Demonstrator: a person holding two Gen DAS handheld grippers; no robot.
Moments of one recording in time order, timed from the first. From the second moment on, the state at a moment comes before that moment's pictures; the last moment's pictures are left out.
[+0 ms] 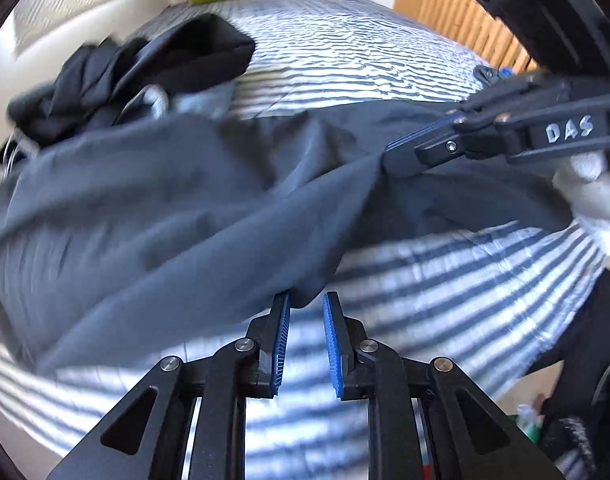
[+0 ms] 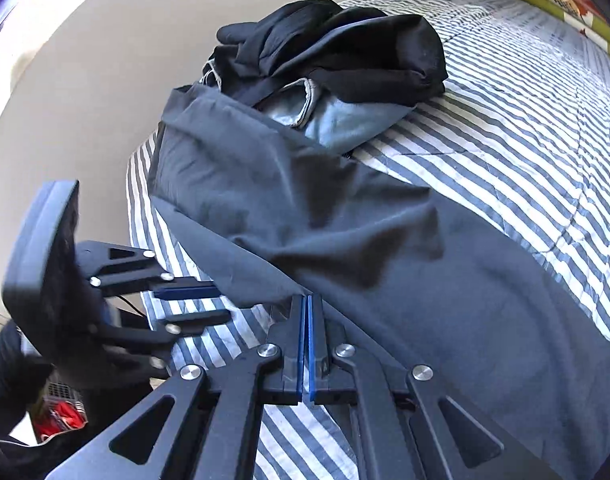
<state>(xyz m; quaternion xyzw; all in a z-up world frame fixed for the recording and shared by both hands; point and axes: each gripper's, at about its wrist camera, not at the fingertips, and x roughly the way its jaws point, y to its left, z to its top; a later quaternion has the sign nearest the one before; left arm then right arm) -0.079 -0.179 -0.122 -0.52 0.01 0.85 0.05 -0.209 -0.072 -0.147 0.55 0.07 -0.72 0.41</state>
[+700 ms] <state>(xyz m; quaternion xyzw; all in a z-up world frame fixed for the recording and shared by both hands) -0.120 -0.161 -0.132 -0.52 0.03 0.85 0.07 -0.284 -0.064 -0.165 0.56 0.03 -0.74 0.37</state>
